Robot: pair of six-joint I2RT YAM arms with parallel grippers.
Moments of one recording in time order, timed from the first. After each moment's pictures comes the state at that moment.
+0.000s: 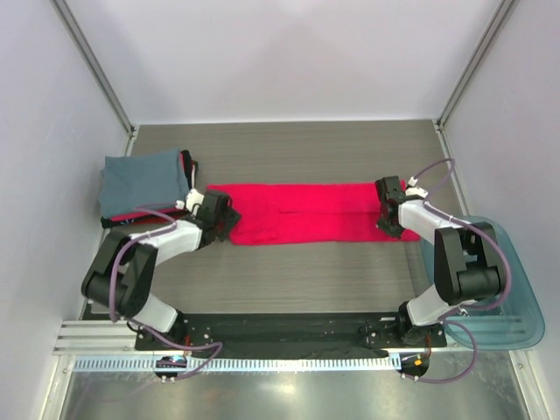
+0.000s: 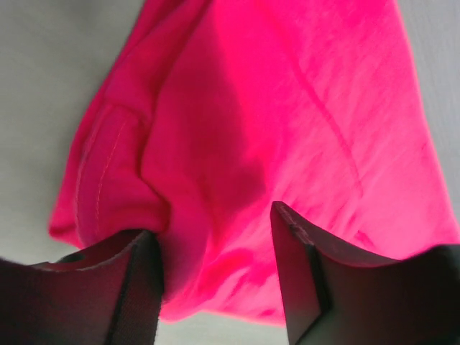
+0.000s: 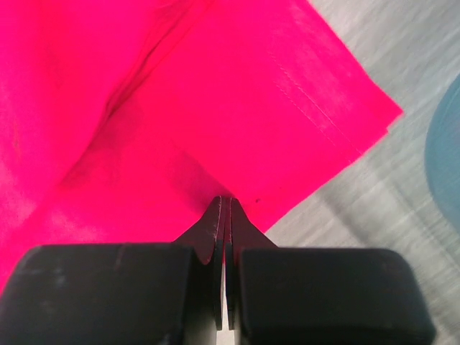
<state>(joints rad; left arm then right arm) -0.41 1.46 0.64 -0.06 -0.24 -1.23 0.13 1.57 0.84 -0.49 0.44 0.81</state>
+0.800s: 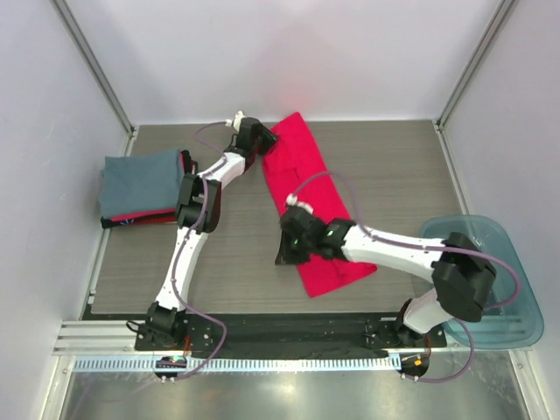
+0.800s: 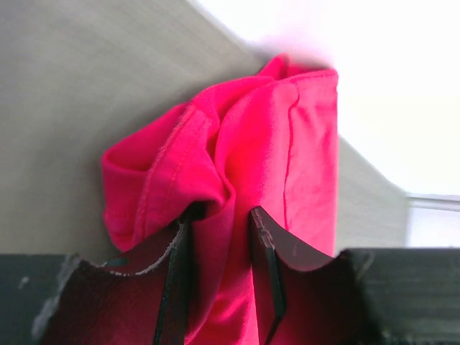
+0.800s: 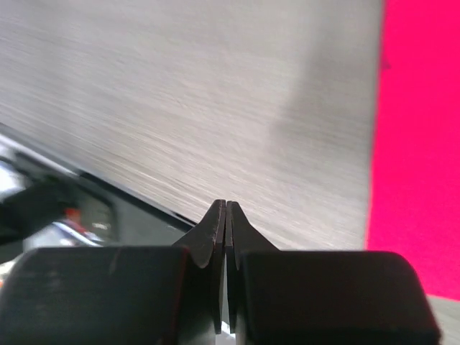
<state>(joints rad) -0.34 2.65 2.15 0.05 -0.03 -0.98 1.01 1.53 0.99 -0.41 0.00 0.95</state>
